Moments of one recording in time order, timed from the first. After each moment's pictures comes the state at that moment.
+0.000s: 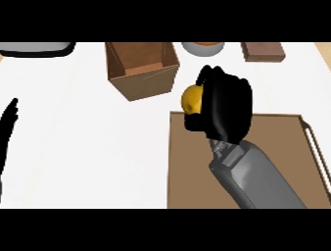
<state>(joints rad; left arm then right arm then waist) -0.07 0.42 0.11 -1.35 -0.15 0.14 0.07 -0.60 -0.04 0.42 -1.59 1.30 0.08 0.90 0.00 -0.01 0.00</state>
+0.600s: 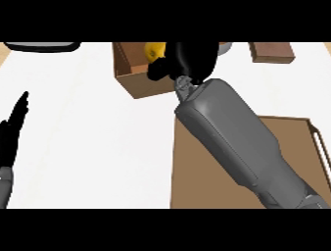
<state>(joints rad) -0.13 0.39 0.09 -1.31 -0.19 0.15 0.06 -1.06 0.00 0.32 -1.18 1.05 -0.14 0.97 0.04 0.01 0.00</state>
